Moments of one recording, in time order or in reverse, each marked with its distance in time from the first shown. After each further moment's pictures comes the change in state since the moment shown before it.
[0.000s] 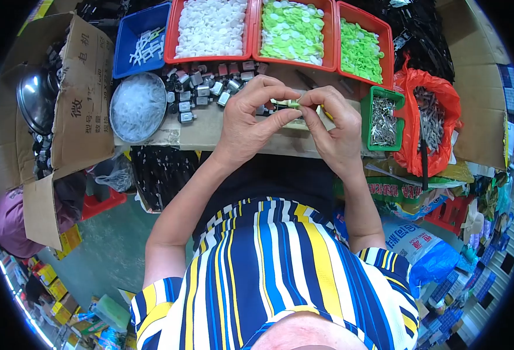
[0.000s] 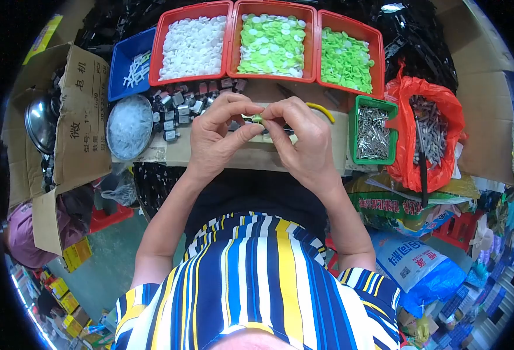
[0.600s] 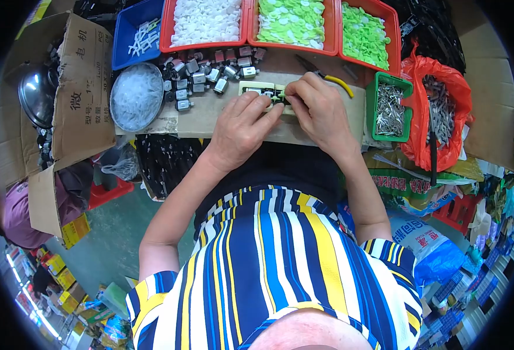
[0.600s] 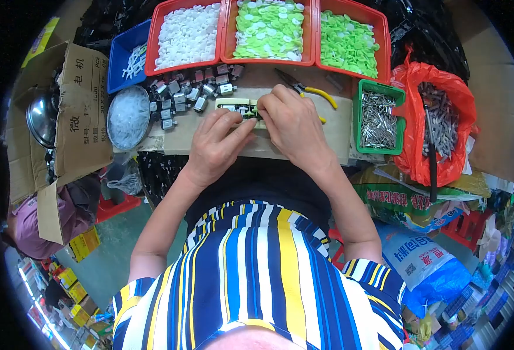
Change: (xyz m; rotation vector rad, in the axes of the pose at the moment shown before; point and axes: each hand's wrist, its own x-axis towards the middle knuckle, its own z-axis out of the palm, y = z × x) left_hand -0.034 -0.014 -0.004 0.948 -0.149 0.474; right_hand -0.011 0.041 0.015 -0.226 -0.181 -0.061
